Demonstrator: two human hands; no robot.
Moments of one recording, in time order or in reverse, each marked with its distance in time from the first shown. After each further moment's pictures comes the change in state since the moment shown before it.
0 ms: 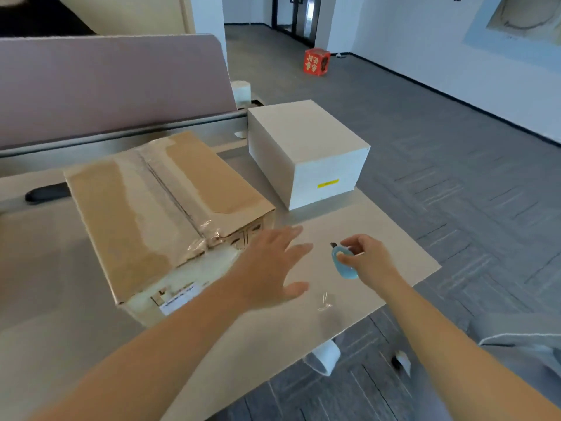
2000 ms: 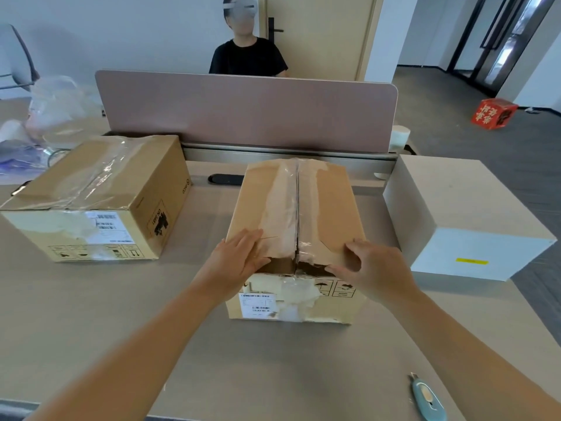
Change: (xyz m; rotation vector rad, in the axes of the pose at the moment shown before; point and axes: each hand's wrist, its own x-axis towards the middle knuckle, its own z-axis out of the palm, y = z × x) left_hand -0.135 -0.097 -0.027 -0.245 0.321 -0.804; right_hand 0.024 -0.120 0.104 -0.750 -0.192 -0.964
